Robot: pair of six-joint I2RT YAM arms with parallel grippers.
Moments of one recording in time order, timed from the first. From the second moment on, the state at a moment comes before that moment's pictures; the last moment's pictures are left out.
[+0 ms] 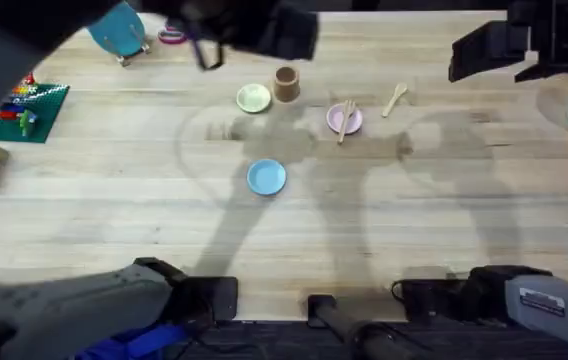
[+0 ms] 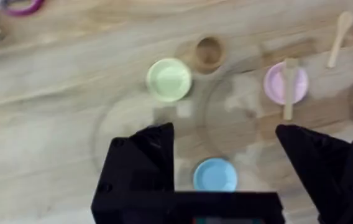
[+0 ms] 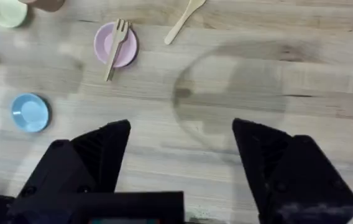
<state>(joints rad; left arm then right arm) -0.44 1.42 1.49 -1.02 -0.10 -0.19 0.01 1.31 1.50 -1.31 -0.10 0.00</state>
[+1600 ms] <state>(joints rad) 0.21 1.29 1.03 -0.76 0.95 0.70 0.01 1.33 1.50 -1.31 -0.10 0.00</state>
